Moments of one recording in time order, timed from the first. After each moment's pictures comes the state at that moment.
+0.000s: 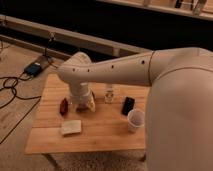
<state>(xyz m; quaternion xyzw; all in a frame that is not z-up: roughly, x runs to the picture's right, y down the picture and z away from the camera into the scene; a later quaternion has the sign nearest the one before) -0.106 0.103 0.703 -0.26 0.23 0.64 0.68</state>
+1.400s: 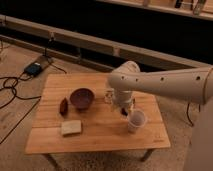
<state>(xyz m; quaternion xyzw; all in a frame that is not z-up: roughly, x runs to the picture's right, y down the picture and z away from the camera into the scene) 0.089 0.128 0.738 -0.18 0.29 0.77 0.54</state>
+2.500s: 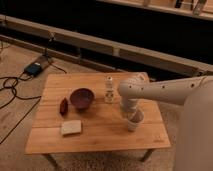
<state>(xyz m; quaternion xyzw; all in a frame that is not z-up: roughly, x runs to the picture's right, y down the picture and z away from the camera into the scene) 0.121 0.163 0.802 -0.19 0.28 0.76 0.55</state>
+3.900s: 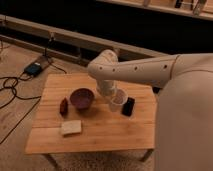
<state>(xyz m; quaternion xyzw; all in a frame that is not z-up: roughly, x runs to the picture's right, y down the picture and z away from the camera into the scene) 0.010 0.058 0.762 -0.18 0.24 0.66 0.68</state>
